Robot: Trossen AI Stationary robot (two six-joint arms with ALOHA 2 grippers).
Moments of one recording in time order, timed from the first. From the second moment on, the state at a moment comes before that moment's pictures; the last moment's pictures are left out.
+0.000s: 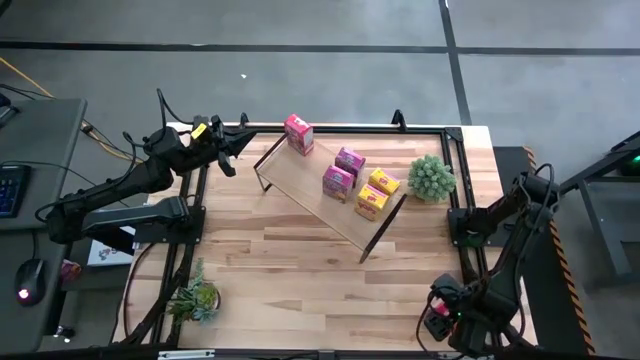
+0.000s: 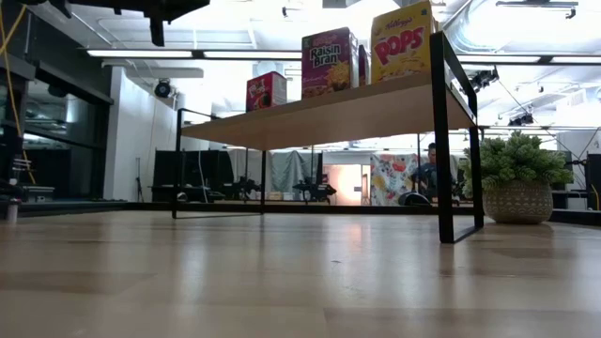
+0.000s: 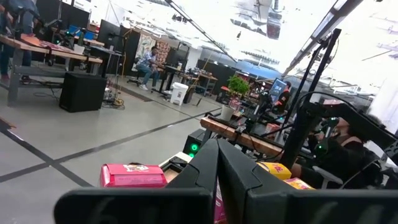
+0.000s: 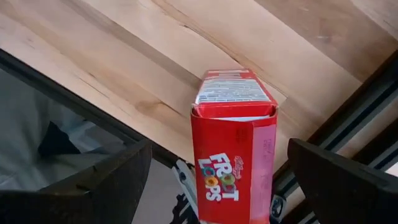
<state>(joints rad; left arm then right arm) 0.48 0.66 0.62 0.21 0.08 -0.32 1.09 1.58 1.26 -1.11 0.02 2.07</state>
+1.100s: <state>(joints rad) 0.48 0.66 0.62 0.21 0.08 -0.32 1.08 1.68 1.26 -1.09 -0.06 1.97</state>
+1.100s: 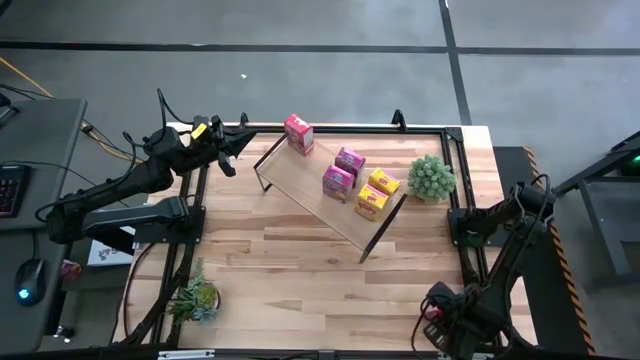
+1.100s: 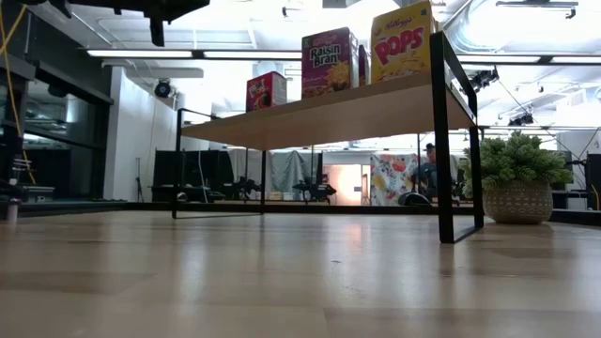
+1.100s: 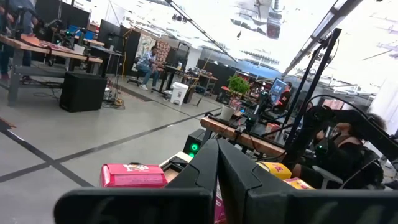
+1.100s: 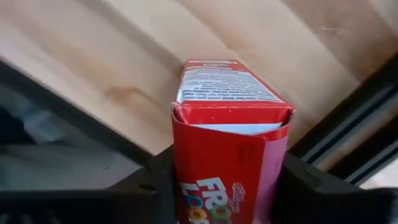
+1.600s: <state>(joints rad) 0.48 0.66 0.62 0.21 0.08 -0.32 0.91 1.41 1.26 -0.63 0.54 1.28</state>
